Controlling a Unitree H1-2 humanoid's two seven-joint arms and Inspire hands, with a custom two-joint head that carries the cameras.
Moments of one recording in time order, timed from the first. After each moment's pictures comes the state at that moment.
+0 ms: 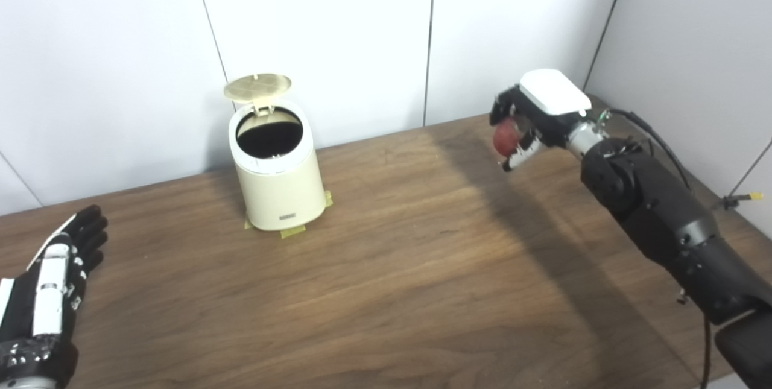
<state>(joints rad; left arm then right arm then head) -0.09 0.41 -0.06 -0.50 -0.35 0.48 0.26 -0.46 -0.69 0.15 0.13 -0.75 0.01 0.04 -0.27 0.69</state>
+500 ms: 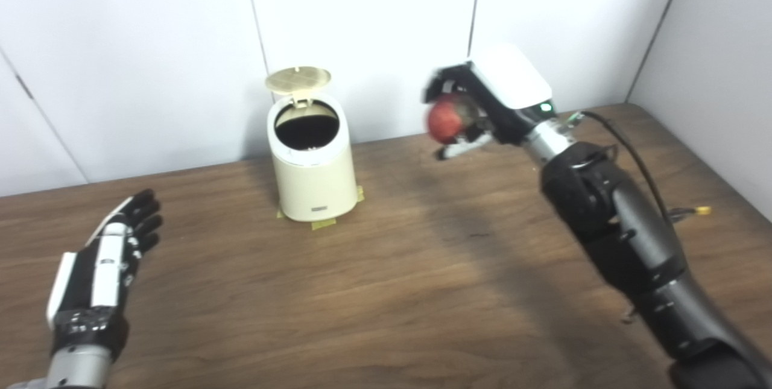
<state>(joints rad) -0.07 0.38 -0.11 -0.50 -0.31 0.48 0.29 -0.55 -0.38 0.20 -0.16 -0.77 -0.02 0.03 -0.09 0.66</state>
